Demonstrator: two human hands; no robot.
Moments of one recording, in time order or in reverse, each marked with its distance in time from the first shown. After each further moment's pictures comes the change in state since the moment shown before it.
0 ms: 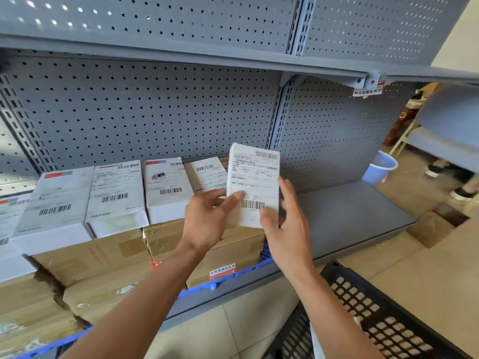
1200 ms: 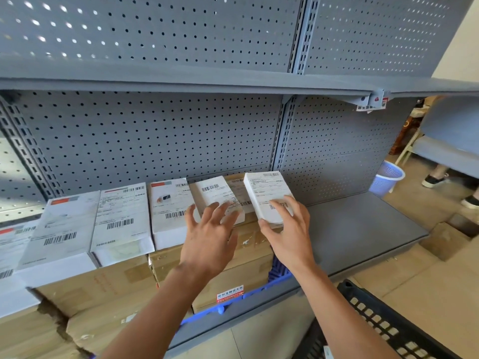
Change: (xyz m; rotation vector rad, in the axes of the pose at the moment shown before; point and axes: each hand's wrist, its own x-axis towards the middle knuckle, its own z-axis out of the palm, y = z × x) left_hand 0.031 -0.042 -0.015 1.236 -0.023 0.468; right_hand 0.060 0.065 0.020 -0.453 0.020 -0.127
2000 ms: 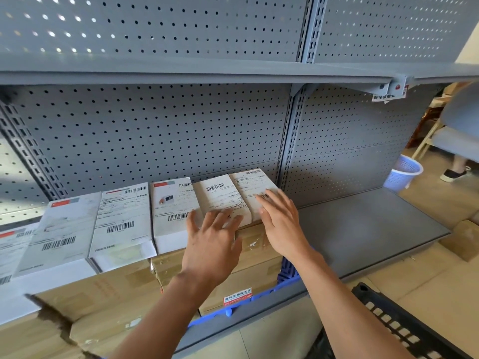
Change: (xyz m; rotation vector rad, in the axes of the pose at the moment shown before) left_hand -0.001 -0.003 0.010 0.046 -0.024 -0.049; right_hand 0.032 0.002 0.032 -0.099 -0.240 -0.167
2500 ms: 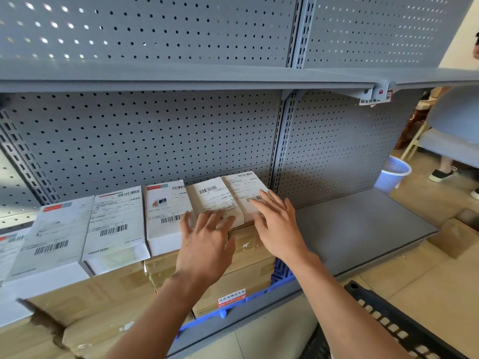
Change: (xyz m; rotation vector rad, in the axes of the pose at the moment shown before) left_hand 0.001 0.003 -0.004 0.015 -0.013 -0.013; right_hand -0.007 -0.010 -0.020 -0.067 -0.015 -0.024
